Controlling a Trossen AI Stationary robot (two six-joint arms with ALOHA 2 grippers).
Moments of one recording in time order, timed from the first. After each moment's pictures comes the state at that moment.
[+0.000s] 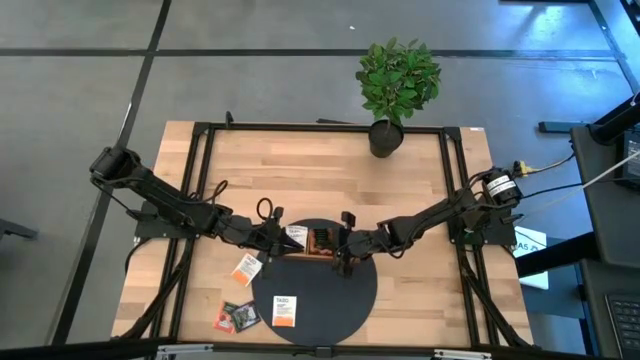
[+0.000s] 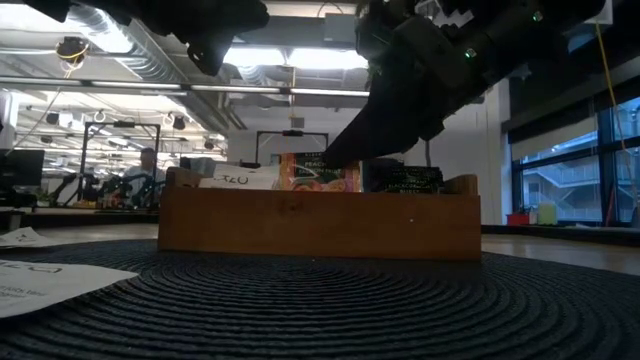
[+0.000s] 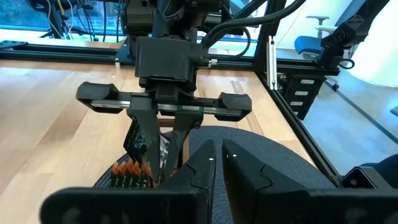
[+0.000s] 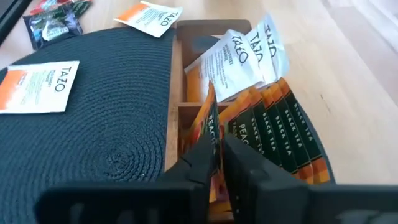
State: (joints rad) left arm -0.39 1.30 0.60 0.44 -0.27 -0.20; right arm 0.31 1.79 0.91 0.26 0.30 0.23
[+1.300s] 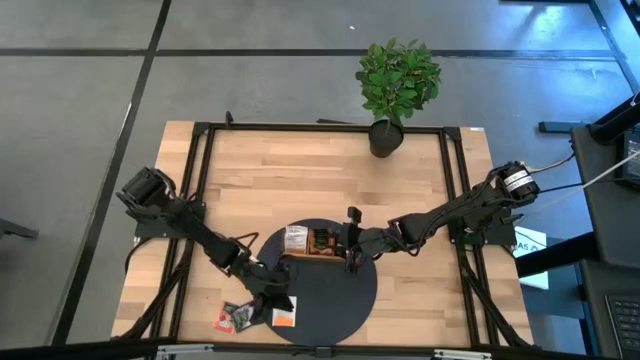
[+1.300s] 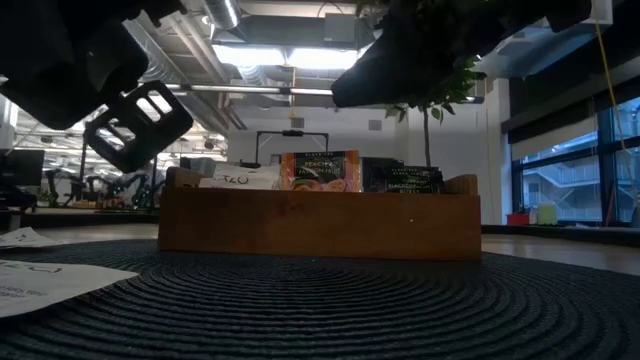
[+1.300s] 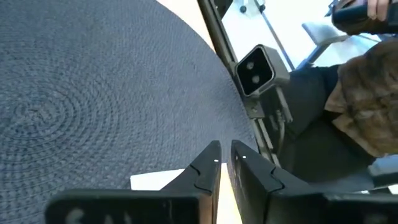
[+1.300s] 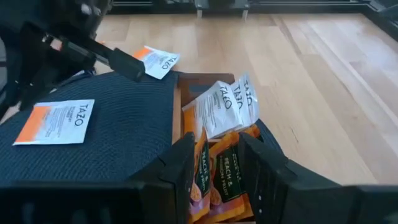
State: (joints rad) left arm -0.60 1.71 0.72 0.45 0.01 -0.56; right arm 0.35 1.65 0.91 0.21 0.39 0.21
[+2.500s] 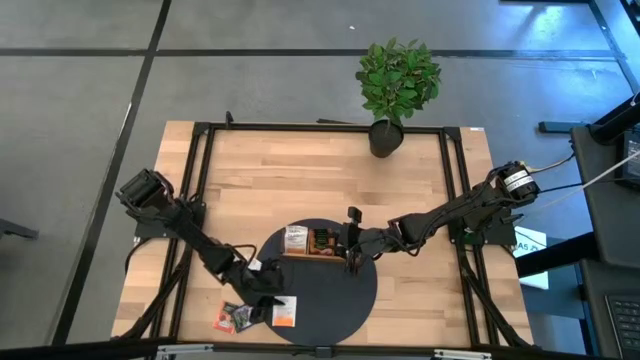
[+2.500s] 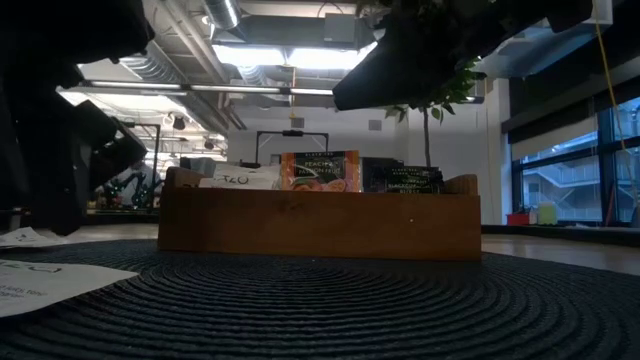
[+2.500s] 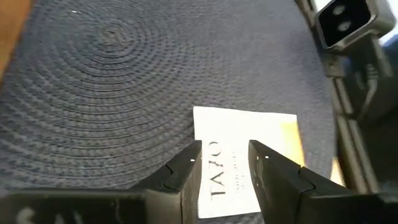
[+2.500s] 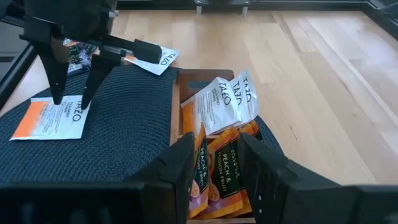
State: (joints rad) left arm -0.68 1.71 0.72 0.22 -0.22 -0.67; right arm 0.35 1.65 0.91 0.20 0.39 0.20
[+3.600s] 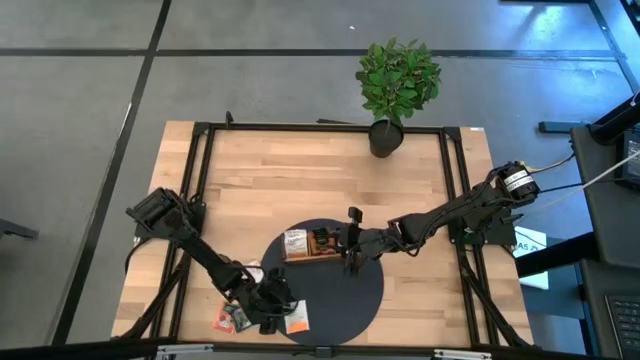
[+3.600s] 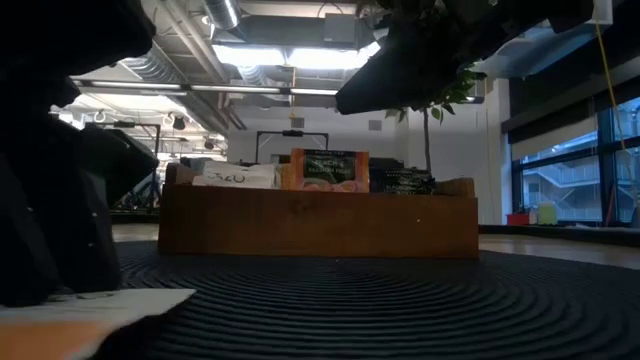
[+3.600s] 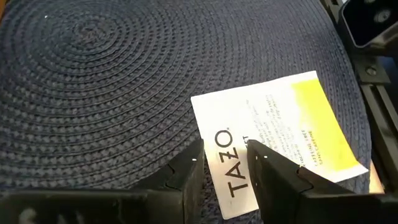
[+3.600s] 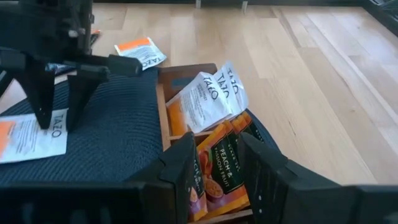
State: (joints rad) left arm -0.74 1.94 0.85 0.21 -0.37 -0.65; right arm 0.35 1.65 0.91 0.18 0.39 0.20
